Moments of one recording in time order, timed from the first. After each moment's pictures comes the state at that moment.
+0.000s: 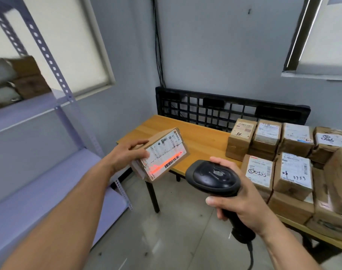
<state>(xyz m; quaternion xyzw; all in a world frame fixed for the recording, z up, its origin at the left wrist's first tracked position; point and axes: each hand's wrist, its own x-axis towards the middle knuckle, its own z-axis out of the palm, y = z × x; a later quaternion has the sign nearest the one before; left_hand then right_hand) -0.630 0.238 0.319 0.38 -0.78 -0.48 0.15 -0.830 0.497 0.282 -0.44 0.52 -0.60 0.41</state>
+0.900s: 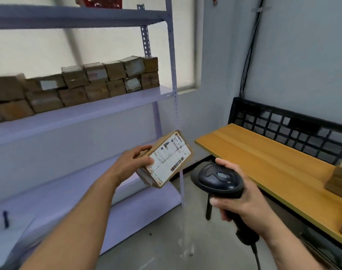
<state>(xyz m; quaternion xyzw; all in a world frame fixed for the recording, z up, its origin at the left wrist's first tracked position) -0.335 0.259 0.330 0.51 -0.67 -0.44 0.31 -0.615 0.403 0.307 -0.56 0.45 -0.52 0.46</state>
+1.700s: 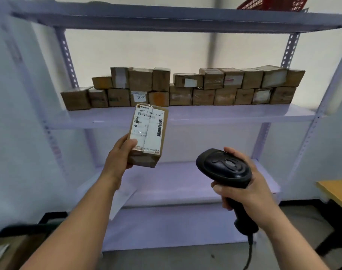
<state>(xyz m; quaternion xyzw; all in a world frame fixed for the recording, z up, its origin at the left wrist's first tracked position) 0.022 0.317 0.347 0.61 -0.39 -0.30 0.62 -0.280 0.293 0.344 -0.65 0.31 -0.45 0.52</state>
